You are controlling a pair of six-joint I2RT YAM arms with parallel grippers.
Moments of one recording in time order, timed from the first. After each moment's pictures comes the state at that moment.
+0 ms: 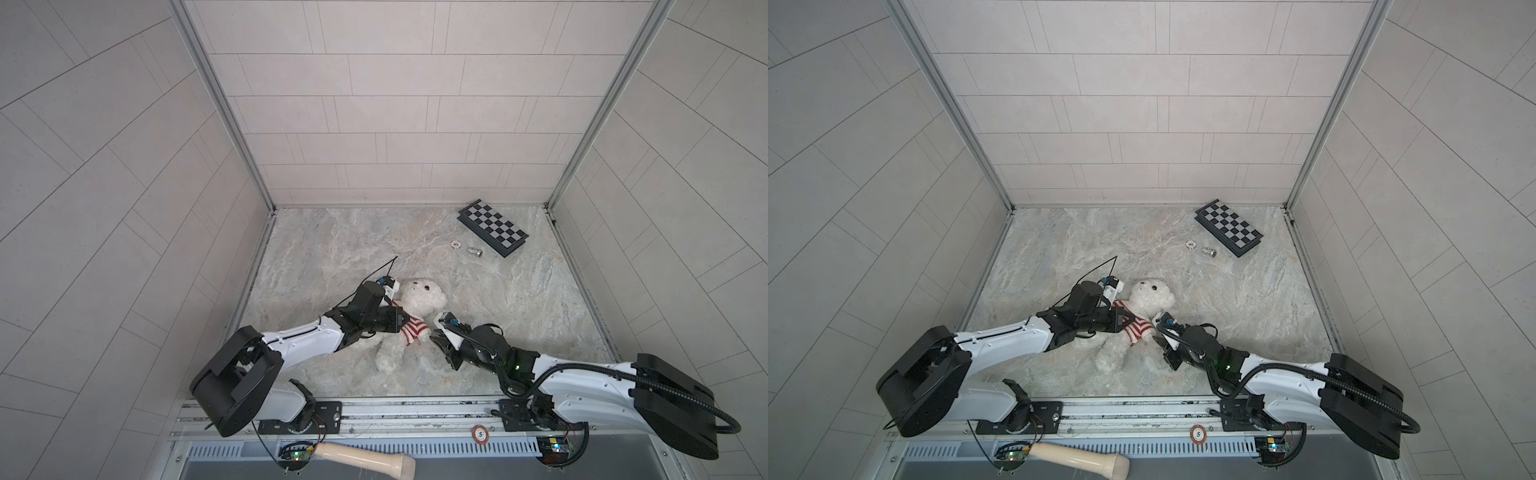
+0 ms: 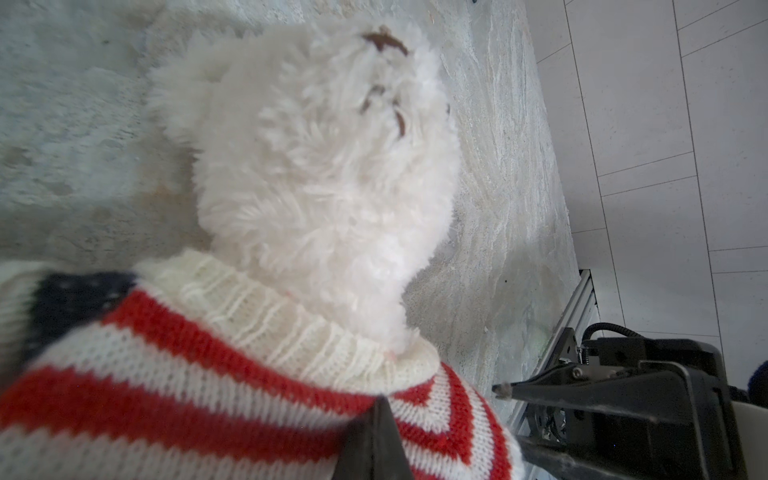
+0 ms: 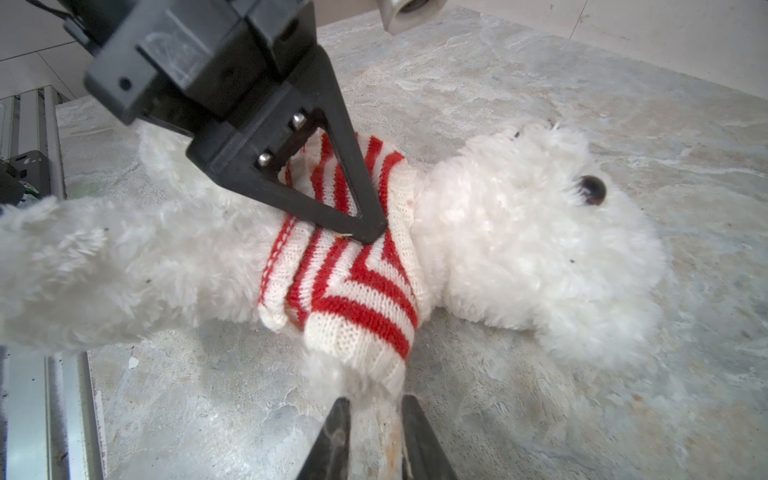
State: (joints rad) left arm -0.68 1.37 0.55 0.11 0.37 -0.65; right arm 0.97 1.08 0.21 0.41 0.08 0.09
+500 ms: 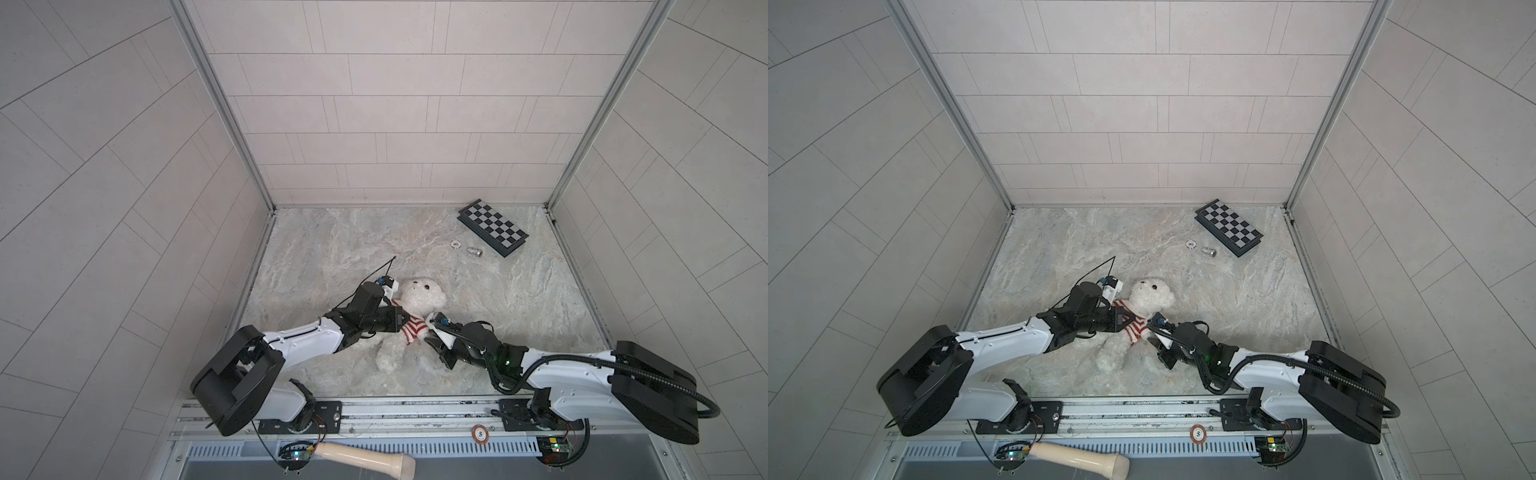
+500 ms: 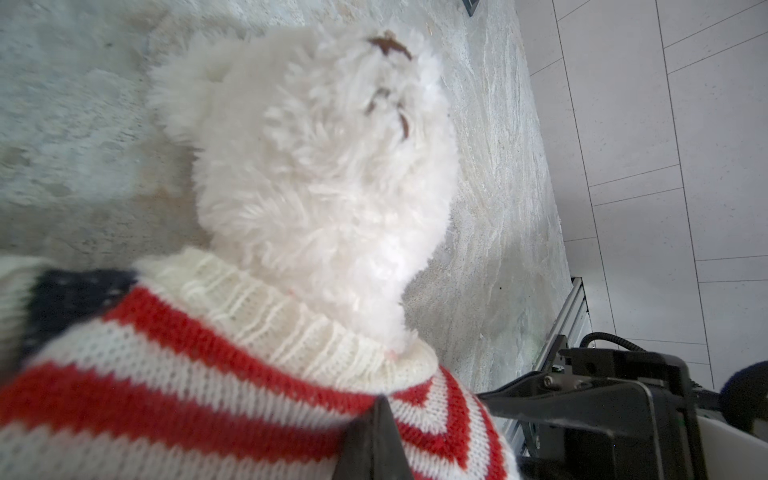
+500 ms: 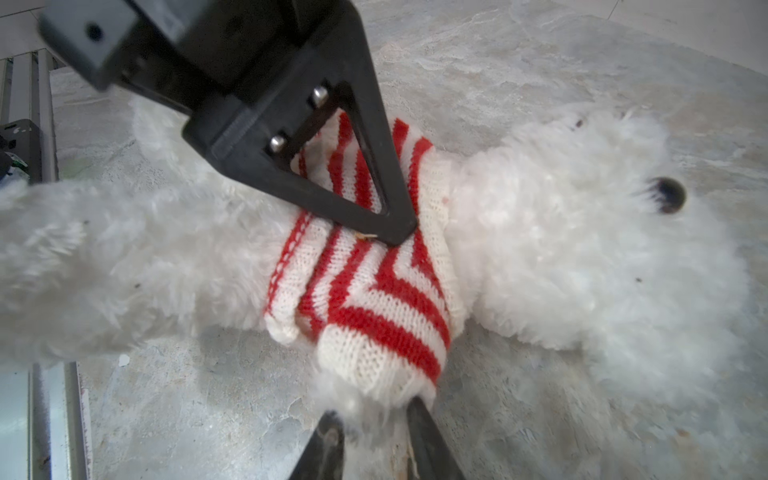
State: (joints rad) left arm -0.68 1.37 0.53 0.15 0.36 -0.68; right arm 0.98 1.22 0.28 0.44 0.05 0.05
